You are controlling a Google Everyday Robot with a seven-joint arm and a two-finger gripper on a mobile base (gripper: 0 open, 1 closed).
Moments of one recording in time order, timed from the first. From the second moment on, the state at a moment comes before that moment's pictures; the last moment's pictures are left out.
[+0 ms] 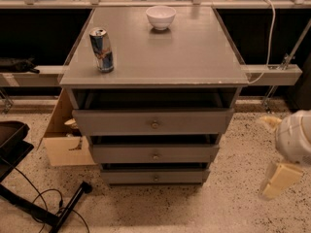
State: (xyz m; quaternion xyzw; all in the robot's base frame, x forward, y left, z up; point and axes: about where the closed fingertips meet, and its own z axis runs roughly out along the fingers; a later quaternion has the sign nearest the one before) arm 0.400 -0.241 0.803 -0.62 0.76 0.02 0.19
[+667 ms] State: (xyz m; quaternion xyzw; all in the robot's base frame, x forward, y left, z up) arm 0.403 -0.254 0.698 -0.61 0.77 0.07 0.17
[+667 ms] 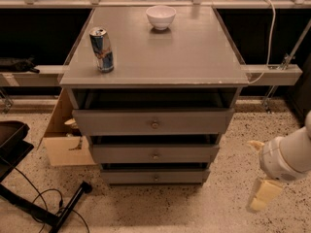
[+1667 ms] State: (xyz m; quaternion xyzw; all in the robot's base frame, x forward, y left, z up) arm 0.405 -0.251 0.653 -0.61 0.77 0.07 0.16
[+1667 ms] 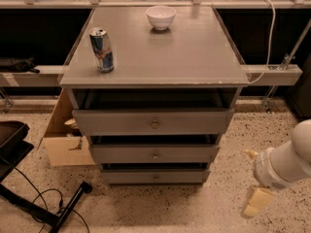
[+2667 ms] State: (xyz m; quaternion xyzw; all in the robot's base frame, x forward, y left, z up) arm 0.419 -0.233 0.425 -0.63 0.77 0.04 0.11
